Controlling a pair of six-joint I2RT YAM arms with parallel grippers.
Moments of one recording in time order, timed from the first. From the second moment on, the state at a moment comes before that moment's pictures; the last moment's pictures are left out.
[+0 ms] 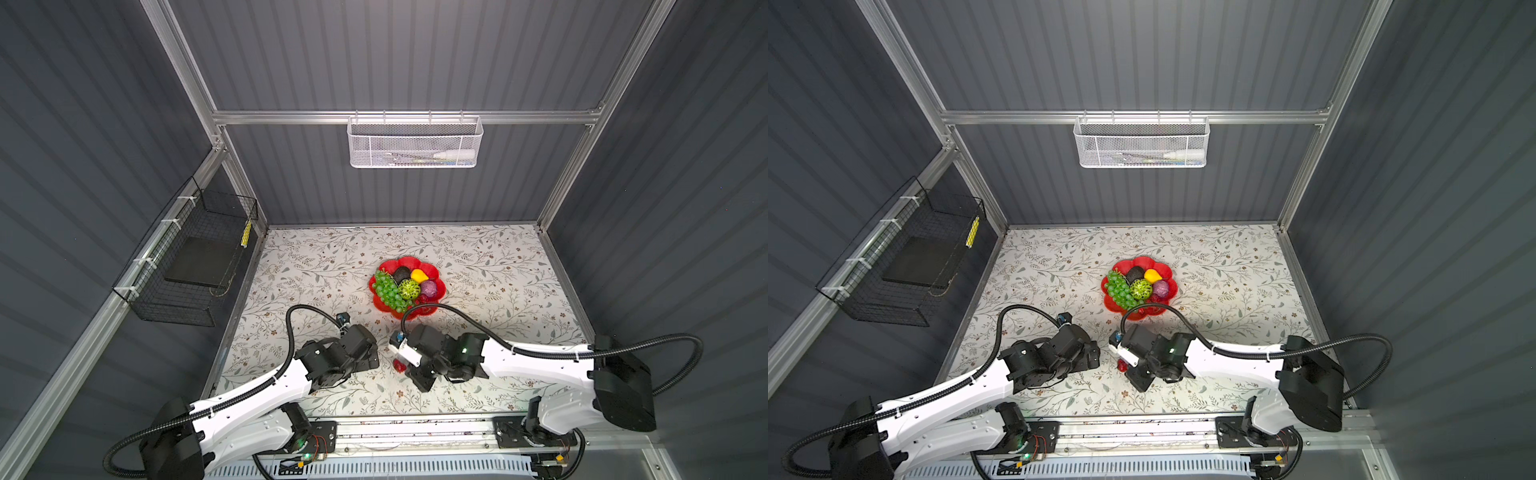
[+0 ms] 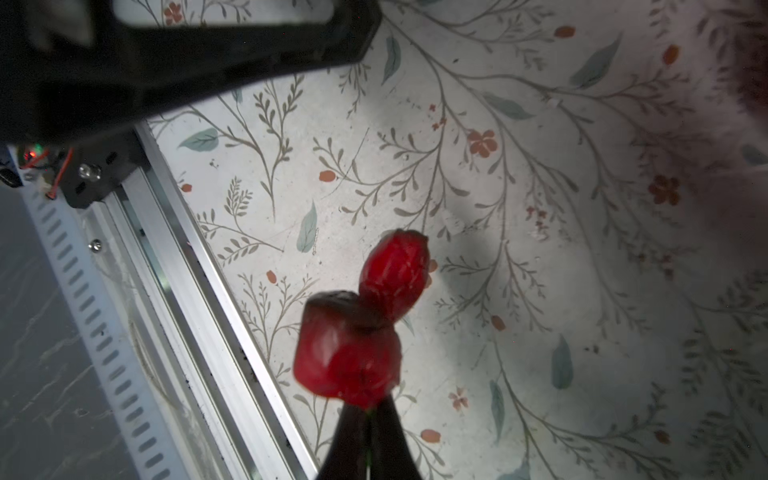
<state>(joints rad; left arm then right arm) -0.93 1.01 0.62 -0.71 -0.28 -0.95 1.11 1.41 0.86 -0.46 -0.13 0.20</state>
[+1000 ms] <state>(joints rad) -0.92 0.95 0.56 -0.67 -0.30 -0.94 0.62 1.72 1.21 -0.59 -0.22 0.13</state>
